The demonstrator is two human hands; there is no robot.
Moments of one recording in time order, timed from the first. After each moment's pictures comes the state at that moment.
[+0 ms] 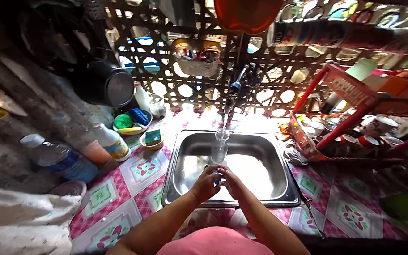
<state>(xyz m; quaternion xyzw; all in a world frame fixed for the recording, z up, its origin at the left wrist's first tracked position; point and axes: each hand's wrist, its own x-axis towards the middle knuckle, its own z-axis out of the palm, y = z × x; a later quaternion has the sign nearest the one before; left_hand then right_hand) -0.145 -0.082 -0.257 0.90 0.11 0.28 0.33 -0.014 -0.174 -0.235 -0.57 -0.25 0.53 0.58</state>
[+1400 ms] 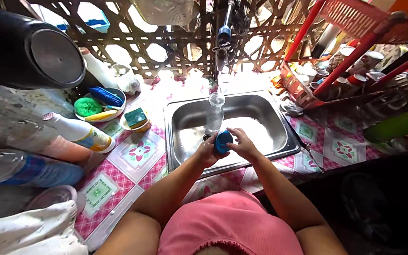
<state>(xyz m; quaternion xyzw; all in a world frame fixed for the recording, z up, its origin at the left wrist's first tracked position) -0.146 -0.063 -0.232 0.30 0.27 0.02 0.91 -0.020 -0.188 -0.222 -0.76 -0.40 0.27 0.44</state>
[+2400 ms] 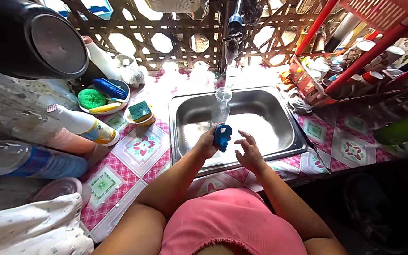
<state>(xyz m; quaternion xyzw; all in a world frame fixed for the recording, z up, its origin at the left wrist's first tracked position) -0.138 -0.040 -0.244 0.35 0.28 0.09 0.89 -0.042 -0.214 -0.265 -0.76 -0.51 0.06 0.40</state>
